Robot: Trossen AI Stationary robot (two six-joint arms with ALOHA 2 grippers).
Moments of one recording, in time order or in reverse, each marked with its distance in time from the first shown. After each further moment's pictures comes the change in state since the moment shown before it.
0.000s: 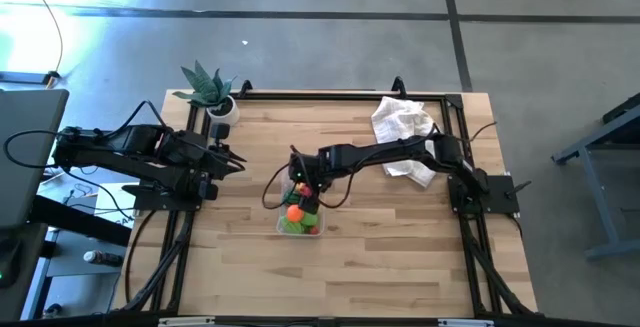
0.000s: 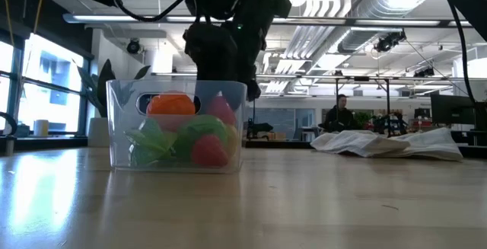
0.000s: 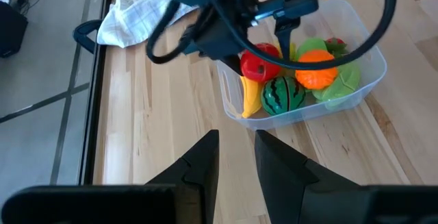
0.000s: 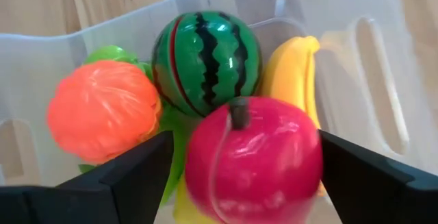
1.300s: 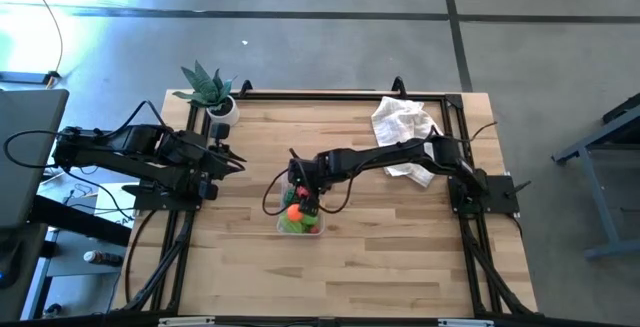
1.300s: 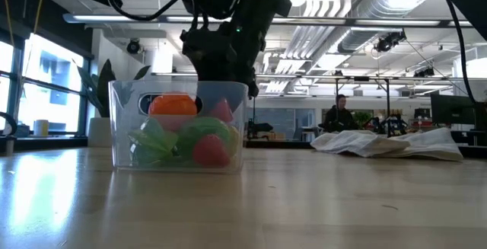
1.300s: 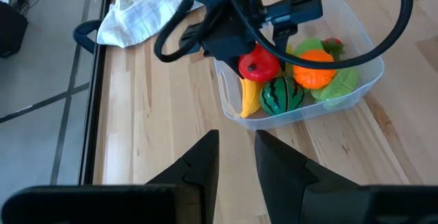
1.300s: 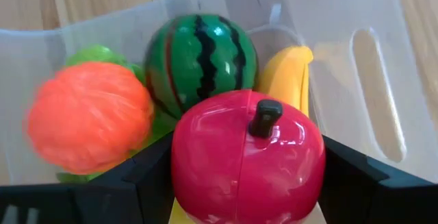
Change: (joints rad) left arm 0.000 0.000 0.000 0.000 0.000 0.000; right arm 0.026 0.008 0.000 0.011 0.087 -0.034
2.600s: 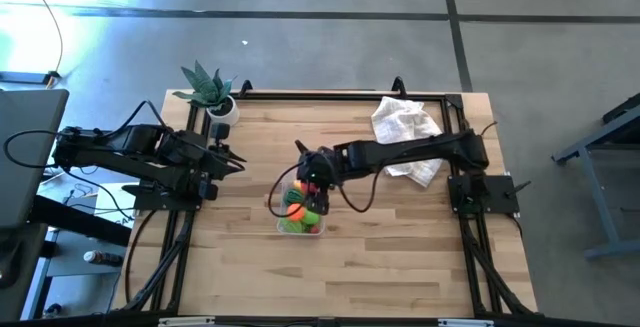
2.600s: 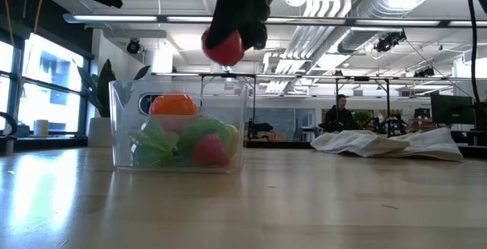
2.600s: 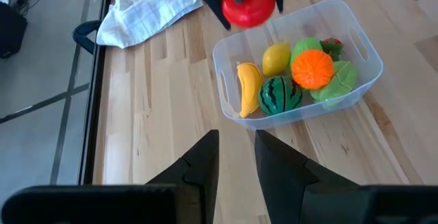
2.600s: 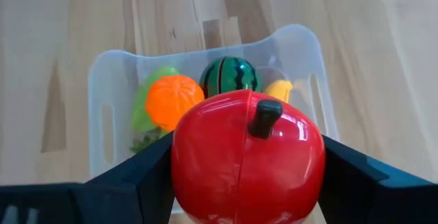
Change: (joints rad) left arm 0.000 0.000 0.000 0.000 0.000 0.000; right arm 0.047 -0.210 0.001 -0.079 0.062 -0.071
